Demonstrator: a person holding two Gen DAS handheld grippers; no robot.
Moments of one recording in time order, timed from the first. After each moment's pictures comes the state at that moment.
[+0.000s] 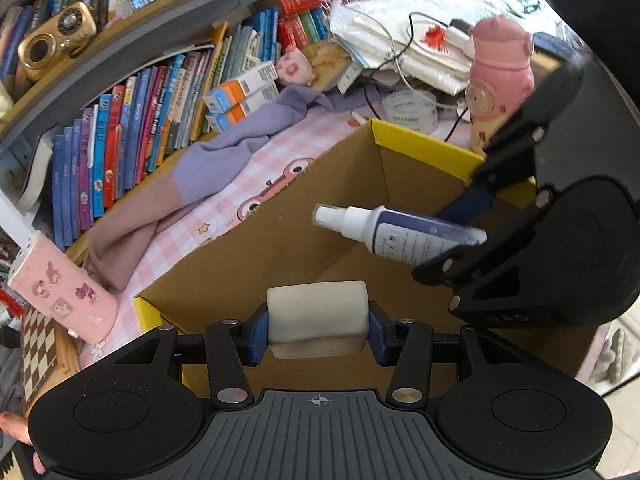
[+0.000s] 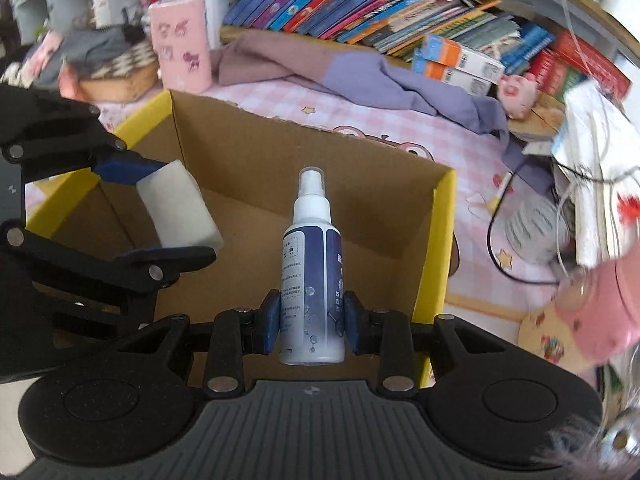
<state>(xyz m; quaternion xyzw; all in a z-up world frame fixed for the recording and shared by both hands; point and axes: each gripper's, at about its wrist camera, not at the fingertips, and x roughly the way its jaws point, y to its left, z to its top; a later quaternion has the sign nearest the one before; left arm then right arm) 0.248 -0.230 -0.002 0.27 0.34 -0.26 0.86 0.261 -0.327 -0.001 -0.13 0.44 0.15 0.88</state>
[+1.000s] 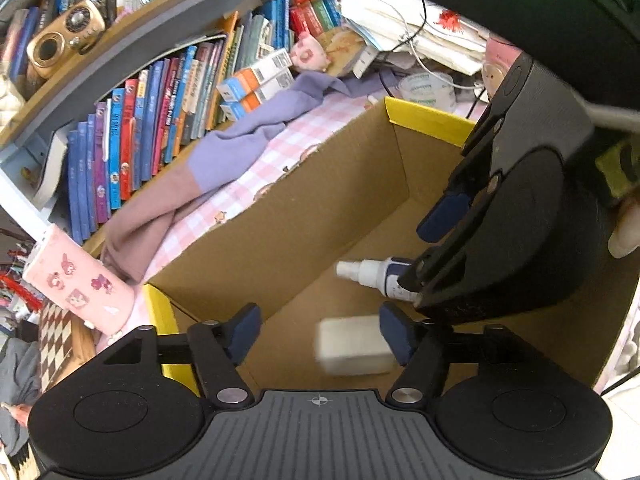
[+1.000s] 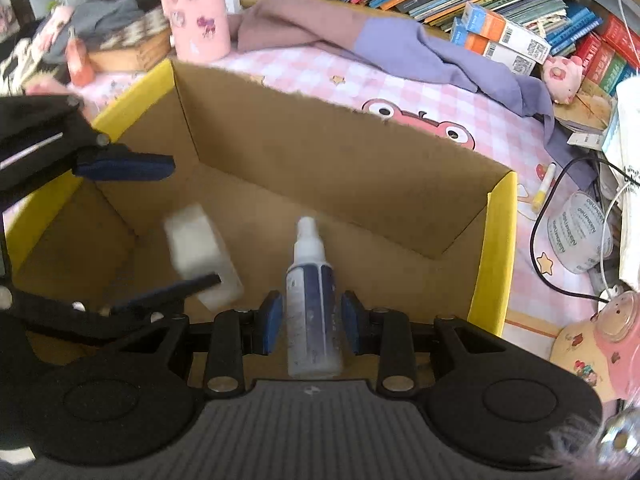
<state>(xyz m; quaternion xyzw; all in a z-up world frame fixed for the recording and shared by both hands) 0.246 -0.227 -0.008 0.29 0.34 -0.22 0.87 0.294 -0.312 -0.015 -0.11 0.49 0.18 0.85</state>
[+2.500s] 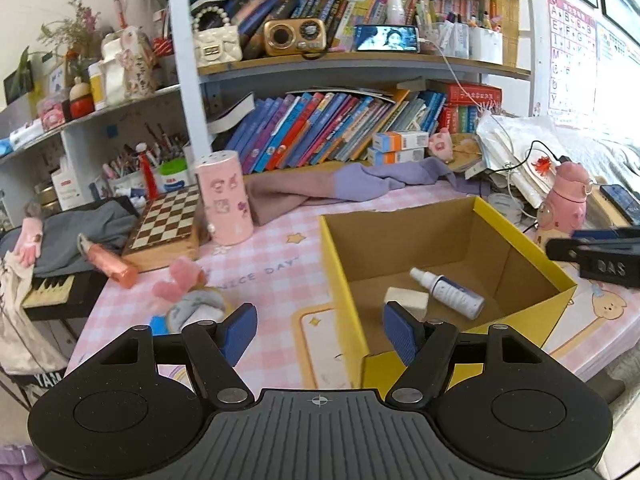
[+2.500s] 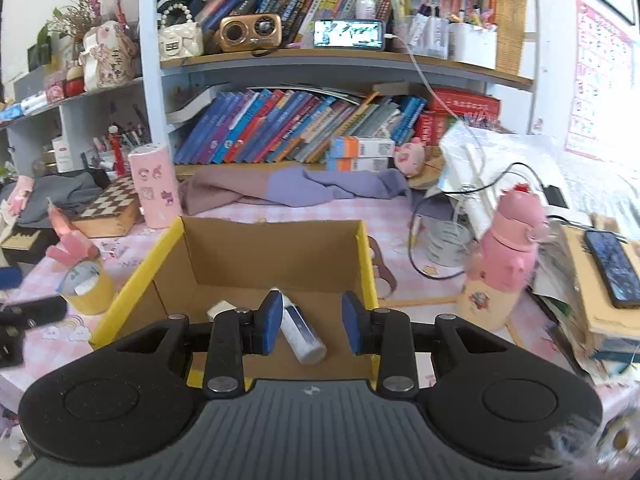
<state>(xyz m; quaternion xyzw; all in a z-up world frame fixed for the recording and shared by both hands) 0.105 -0.101 0.061 0.07 0.28 -0.08 0.95 0.107 -0.331 0.064 0.00 0.27 0.03 0.96</state>
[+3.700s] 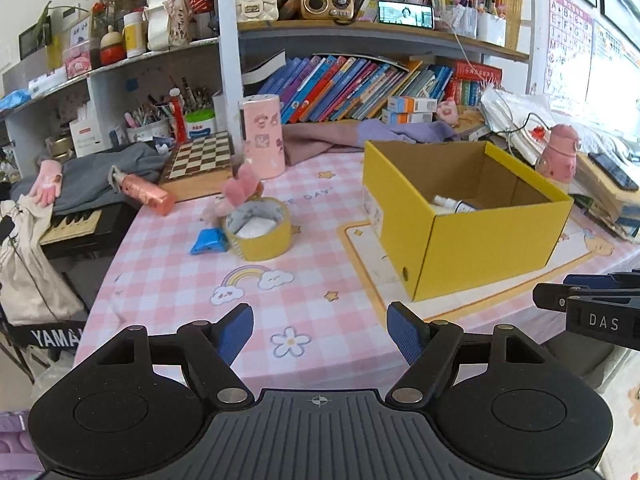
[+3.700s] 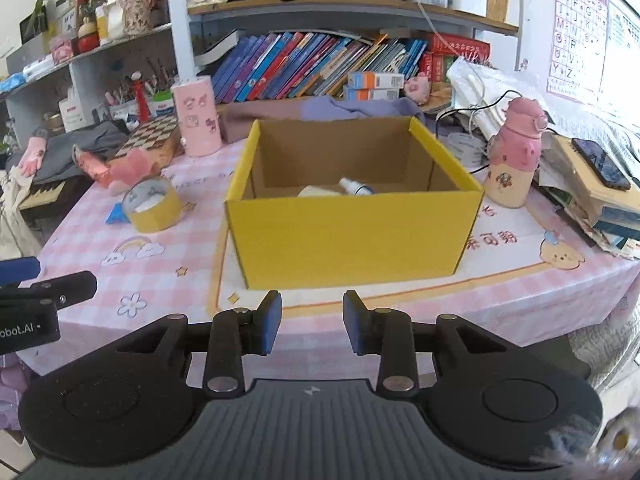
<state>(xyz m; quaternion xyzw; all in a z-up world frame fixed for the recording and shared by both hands) 0.034 0.002 0.023 0.05 0.32 -0.10 0.94 -0.002 -0.199 0.023 0.02 0.34 -0.01 0.94</state>
